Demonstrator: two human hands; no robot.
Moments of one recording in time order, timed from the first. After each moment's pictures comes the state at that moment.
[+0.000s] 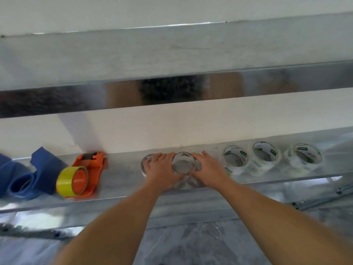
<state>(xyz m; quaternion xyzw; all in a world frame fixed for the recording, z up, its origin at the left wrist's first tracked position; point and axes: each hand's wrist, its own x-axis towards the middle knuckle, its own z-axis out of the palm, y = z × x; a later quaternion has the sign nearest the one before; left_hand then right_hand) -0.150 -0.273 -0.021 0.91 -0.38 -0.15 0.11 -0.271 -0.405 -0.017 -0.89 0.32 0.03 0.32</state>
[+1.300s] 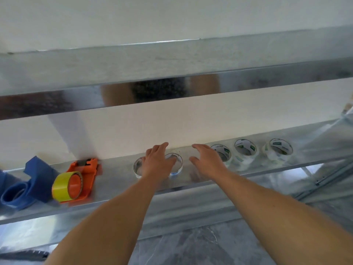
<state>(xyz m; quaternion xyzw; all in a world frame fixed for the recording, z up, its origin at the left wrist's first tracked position) -0.165 -0.277 0.017 0.90 -0.35 -0.13 0.23 -0.295 -0.408 0.019 -0.89 0.35 -0.05 0.29</state>
